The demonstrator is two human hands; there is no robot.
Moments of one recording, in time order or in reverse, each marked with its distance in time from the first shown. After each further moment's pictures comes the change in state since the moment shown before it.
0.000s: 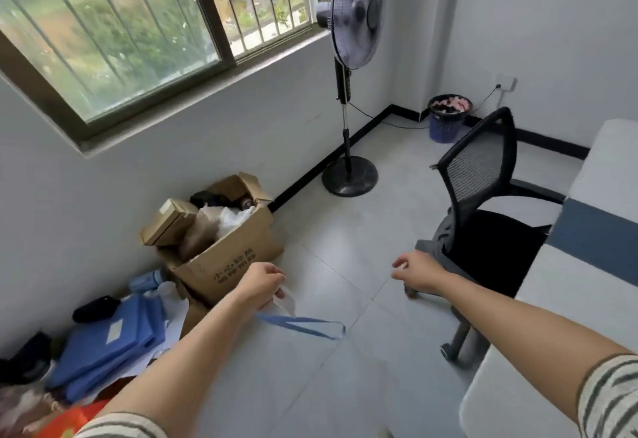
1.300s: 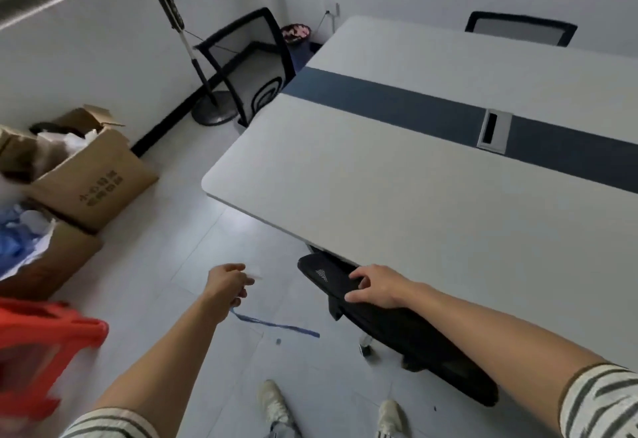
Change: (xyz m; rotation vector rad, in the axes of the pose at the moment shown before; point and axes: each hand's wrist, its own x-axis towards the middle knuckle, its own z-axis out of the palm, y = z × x) left_hand -0.524 -0.074 0.490 -0.224 -0.063 -0.138; right_hand -0.606 0.519 0.070 0.013 -0.186 0.070
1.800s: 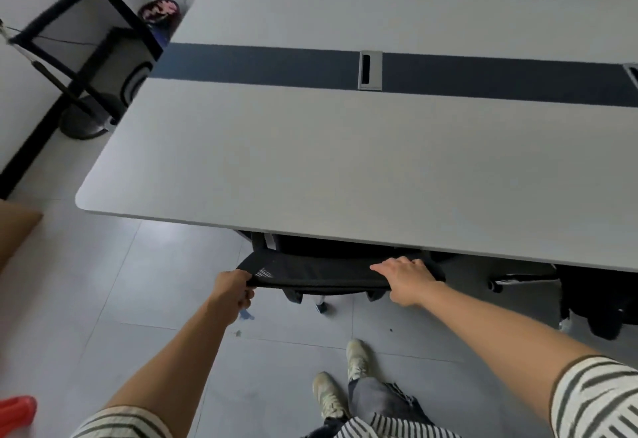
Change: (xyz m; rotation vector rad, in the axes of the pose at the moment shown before) left_hand -0.042 -0.031 0.159 0.143 -0.243 -0.159; right_hand -0.119 0.180 0.072 -0.341 0.090 0.320
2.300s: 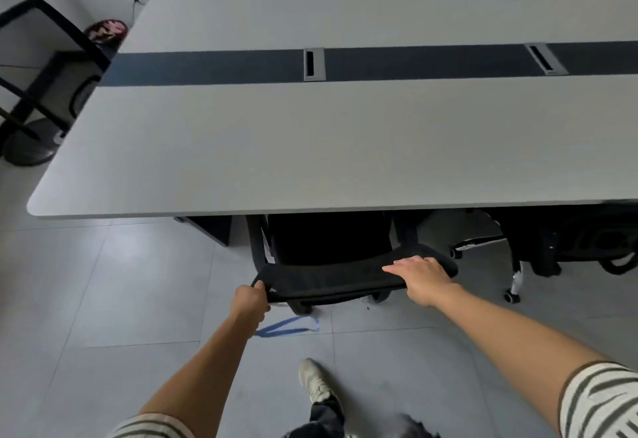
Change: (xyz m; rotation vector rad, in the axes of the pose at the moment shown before) left_hand -0.045 -0.100 0.069 0.332 -0.016 0.141; right_hand -0.108 0.049 0.097 0.069 0.132 0.140
